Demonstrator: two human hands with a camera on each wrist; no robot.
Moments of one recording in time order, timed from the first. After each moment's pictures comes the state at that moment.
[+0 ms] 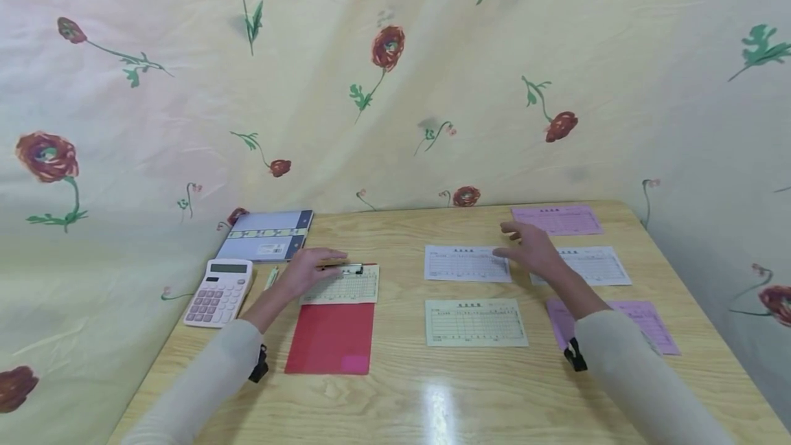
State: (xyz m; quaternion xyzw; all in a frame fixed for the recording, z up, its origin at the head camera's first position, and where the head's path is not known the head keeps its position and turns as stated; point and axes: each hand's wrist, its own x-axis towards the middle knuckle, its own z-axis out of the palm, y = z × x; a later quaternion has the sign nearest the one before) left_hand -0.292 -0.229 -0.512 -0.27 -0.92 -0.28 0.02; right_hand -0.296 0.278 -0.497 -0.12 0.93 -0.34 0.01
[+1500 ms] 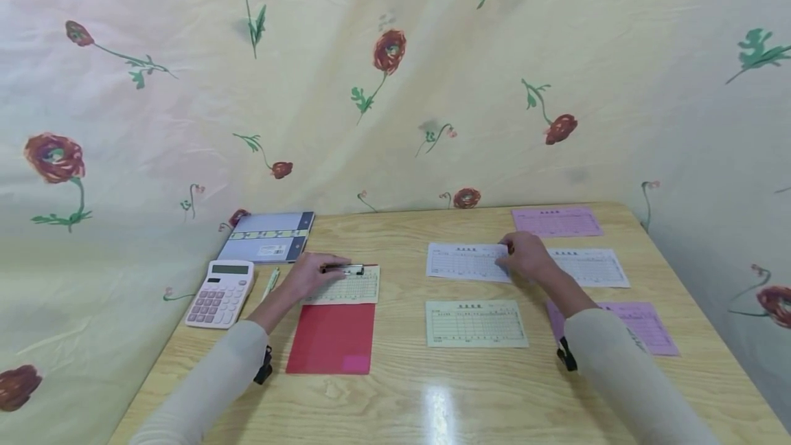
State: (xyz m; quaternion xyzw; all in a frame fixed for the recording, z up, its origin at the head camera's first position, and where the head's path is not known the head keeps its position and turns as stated) left_hand -0.290 -0.226 -0.521 -0.23 -0.93 -0.29 0.02; right_hand -0.301 0.271 -0.502 -0.11 0.95 -0.29 0.05
